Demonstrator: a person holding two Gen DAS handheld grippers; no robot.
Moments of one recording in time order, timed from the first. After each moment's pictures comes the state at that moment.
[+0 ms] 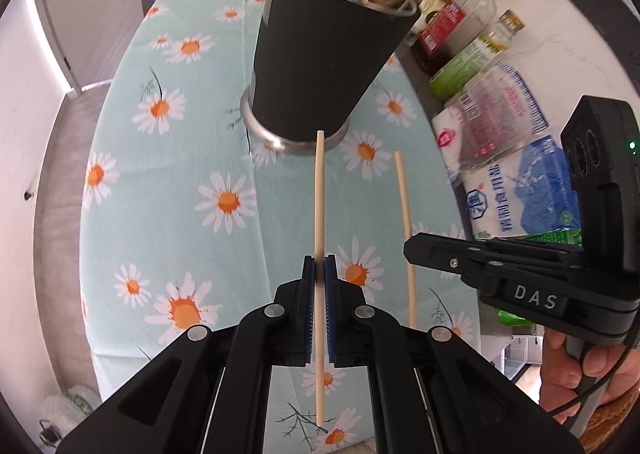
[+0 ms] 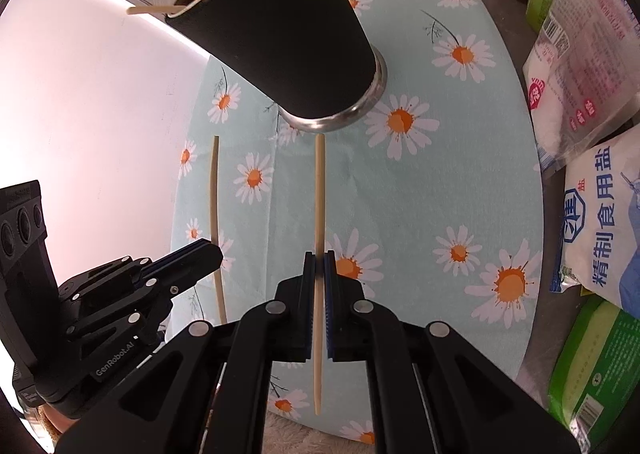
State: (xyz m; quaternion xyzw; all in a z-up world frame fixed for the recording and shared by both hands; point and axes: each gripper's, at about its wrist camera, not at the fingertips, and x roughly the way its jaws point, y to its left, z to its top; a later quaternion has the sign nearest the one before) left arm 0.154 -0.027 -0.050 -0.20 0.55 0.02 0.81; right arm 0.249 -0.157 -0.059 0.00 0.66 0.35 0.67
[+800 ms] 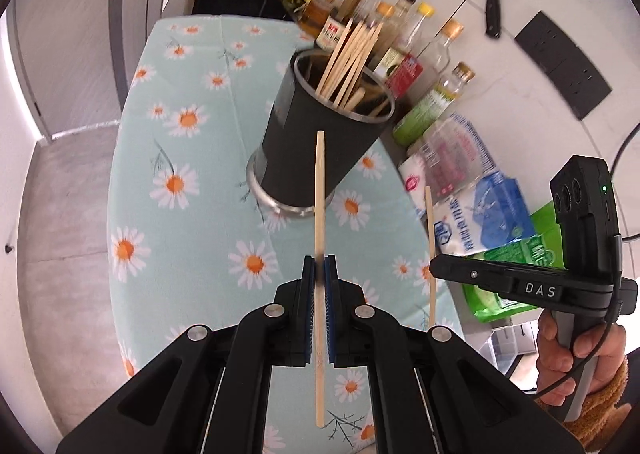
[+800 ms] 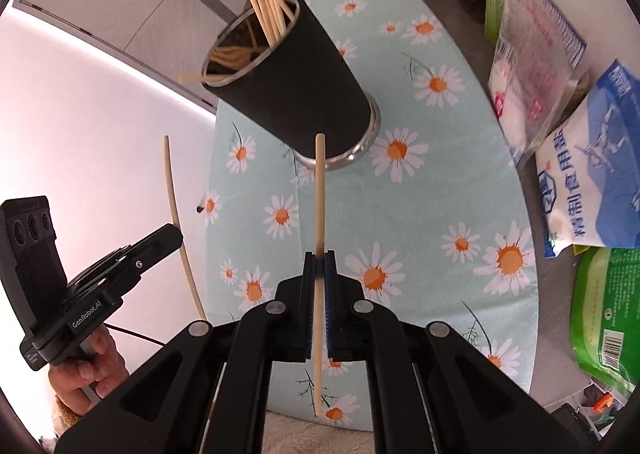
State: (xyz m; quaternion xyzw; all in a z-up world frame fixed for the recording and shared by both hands) left arm 0.146 0.030 0.004 -0.19 0.48 -0.06 0.85; right arm 0.235 -0.172 -0.004 0.08 0.62 0.30 0.72
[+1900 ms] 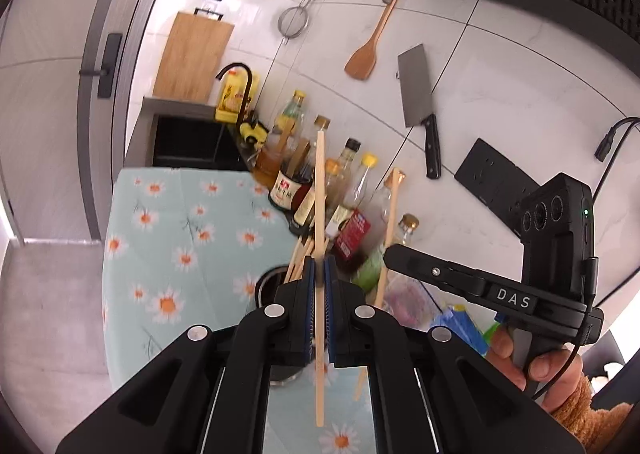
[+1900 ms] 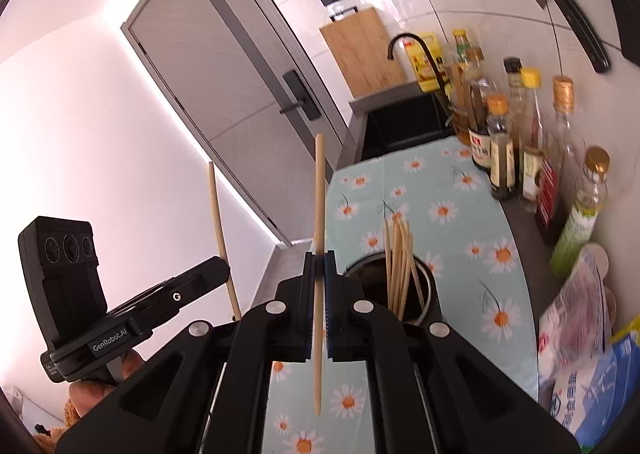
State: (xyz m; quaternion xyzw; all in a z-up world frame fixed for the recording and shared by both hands) left arm 0.199 0.064 0.104 -0.18 0.27 -0.11 0.94; right arm 0.302 -0.126 0.113 0.12 0.36 0.42 0.82
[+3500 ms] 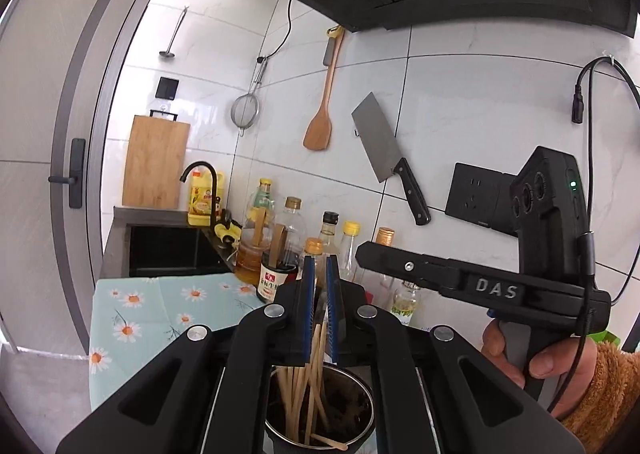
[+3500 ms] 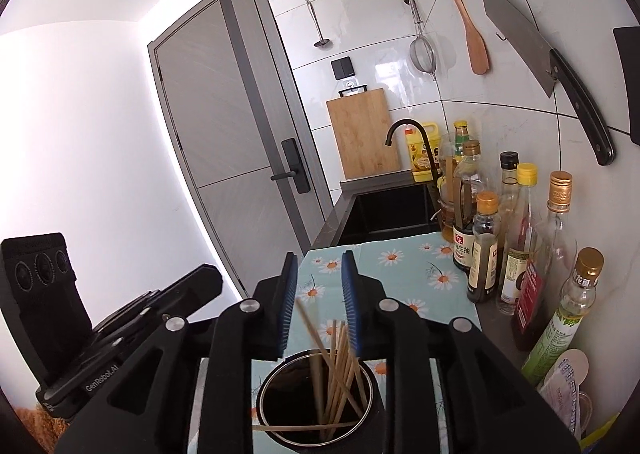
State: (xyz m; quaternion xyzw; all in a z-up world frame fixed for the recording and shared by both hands) left arm 0.226 0.042 0.074 -0.08 0.09 -0.13 0.98; right arm 0.329 -0.131 0.098 0.09 0.21 0.40 0.89
